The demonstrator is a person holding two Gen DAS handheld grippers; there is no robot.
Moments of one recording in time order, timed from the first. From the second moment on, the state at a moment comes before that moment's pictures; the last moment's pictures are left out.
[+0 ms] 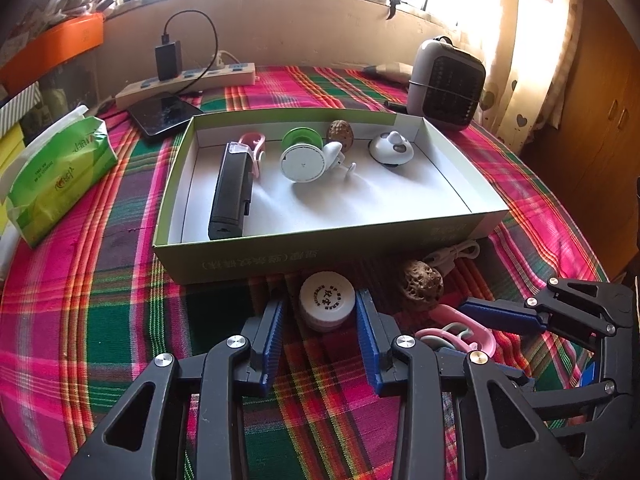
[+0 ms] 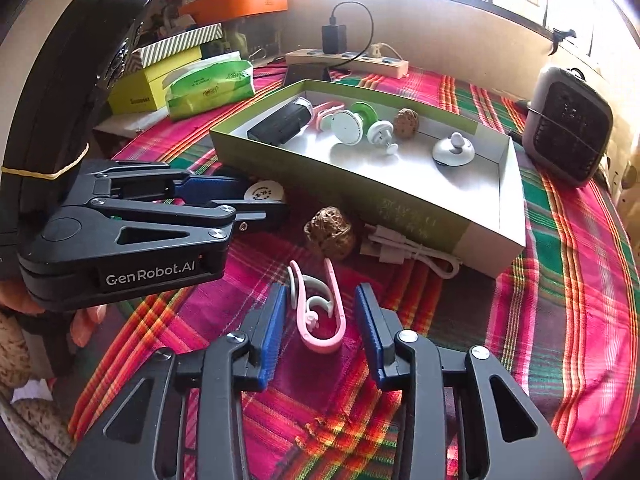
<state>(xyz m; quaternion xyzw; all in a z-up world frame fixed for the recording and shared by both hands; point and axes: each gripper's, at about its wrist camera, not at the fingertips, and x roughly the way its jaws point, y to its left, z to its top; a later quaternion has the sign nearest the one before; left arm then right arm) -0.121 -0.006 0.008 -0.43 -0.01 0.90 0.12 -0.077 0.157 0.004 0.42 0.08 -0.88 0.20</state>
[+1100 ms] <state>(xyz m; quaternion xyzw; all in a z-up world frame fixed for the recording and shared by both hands) -0.121 -0.012 0.008 -0.42 -0.01 0.90 0.11 -0.075 0.153 0.001 0.42 0.08 -0.88 0.19</state>
